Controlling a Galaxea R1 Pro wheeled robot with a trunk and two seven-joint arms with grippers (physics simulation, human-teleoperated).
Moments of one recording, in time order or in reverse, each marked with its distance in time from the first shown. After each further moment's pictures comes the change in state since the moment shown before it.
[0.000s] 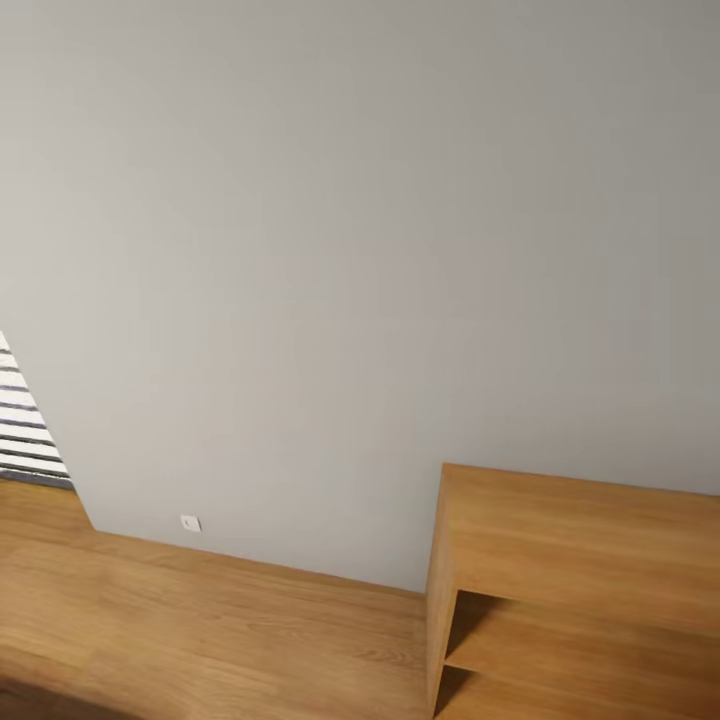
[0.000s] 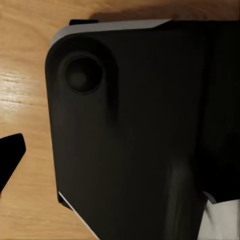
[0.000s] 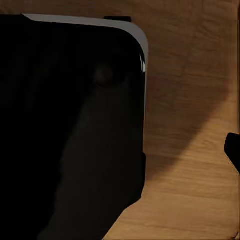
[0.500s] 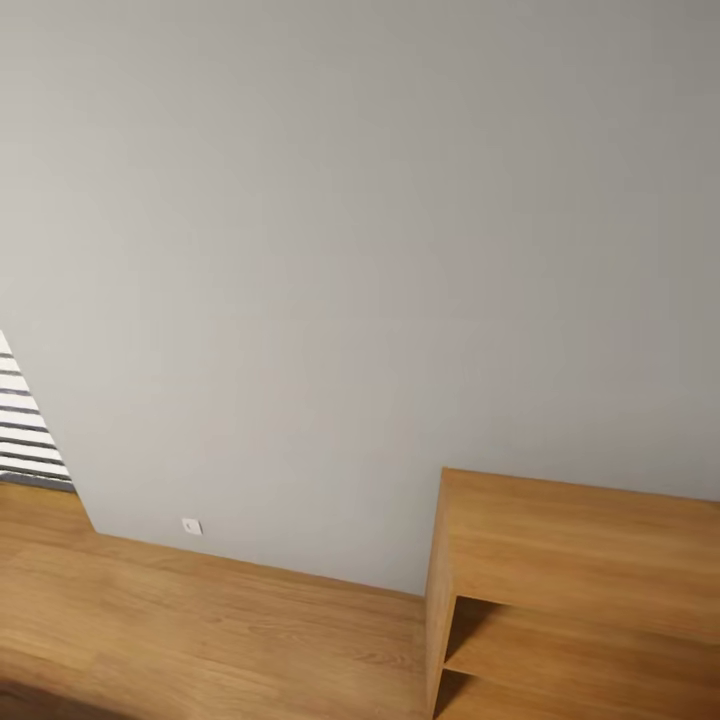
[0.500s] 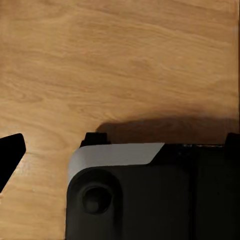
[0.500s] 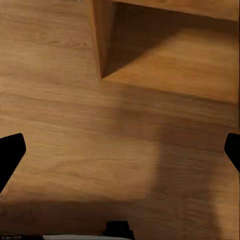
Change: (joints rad) left arm 0.000 0.008 0.014 -0.310 0.012 -0.001 0.005; right arm -0.002 0.002 -0.005 -0.260 -0.004 -0.434 -0.002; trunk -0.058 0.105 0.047
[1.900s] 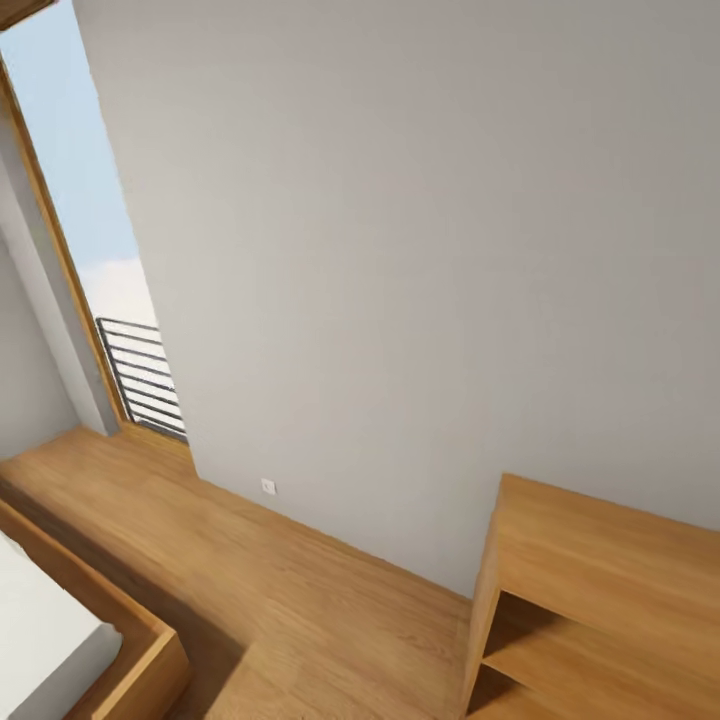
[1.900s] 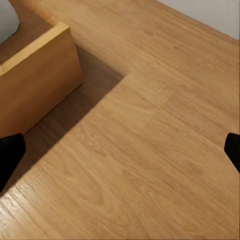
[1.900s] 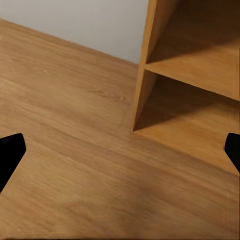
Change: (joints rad) left arm 0.000 0.052 0.132 0.113 0.103 -0.667 -0.009; right arm -0.046 0.007 0.004 0.143 0.002 -0.350 -0.010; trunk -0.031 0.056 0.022
